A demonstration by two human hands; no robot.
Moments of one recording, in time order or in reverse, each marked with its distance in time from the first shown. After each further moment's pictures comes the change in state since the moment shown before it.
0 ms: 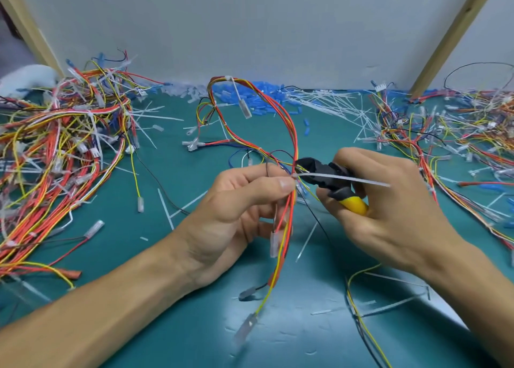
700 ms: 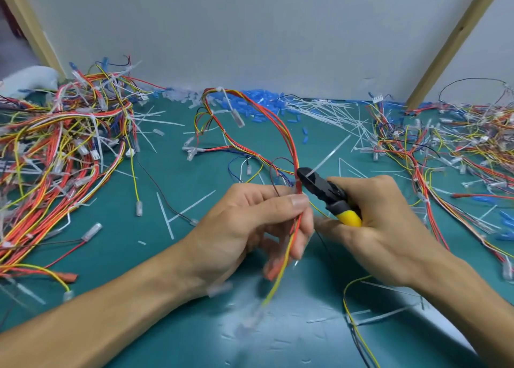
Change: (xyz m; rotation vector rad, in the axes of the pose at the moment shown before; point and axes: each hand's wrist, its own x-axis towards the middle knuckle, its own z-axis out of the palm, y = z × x) left_hand -0.003 -0.002 0.004 0.102 -0.120 -0.052; right_hand -0.001 -0.006 0.000 0.238 -0.186 0.175
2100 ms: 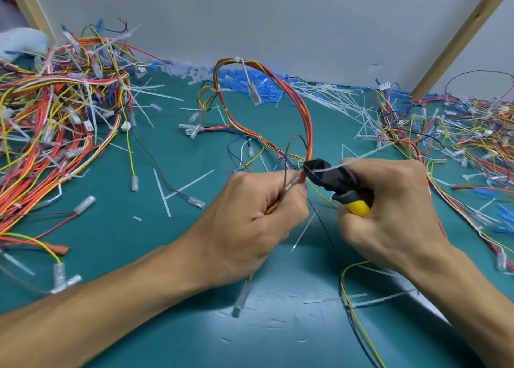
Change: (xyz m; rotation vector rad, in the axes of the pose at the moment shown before) left_hand -0.006 -0.012 0.010 0.628 0.238 0.262; right_hand 0.001 0.003 0.002 -0.271 0.215 -0.109
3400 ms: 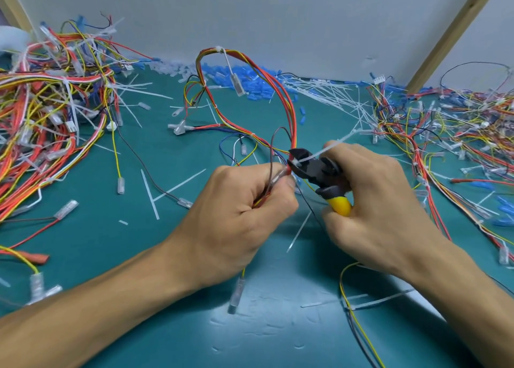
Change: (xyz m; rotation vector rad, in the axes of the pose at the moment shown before) left_hand 0.003 -0.005 -0.002 0.037 0.071 -0.028; right_hand 0.001 -0.007 0.004 0.042 -0.098 -0.026
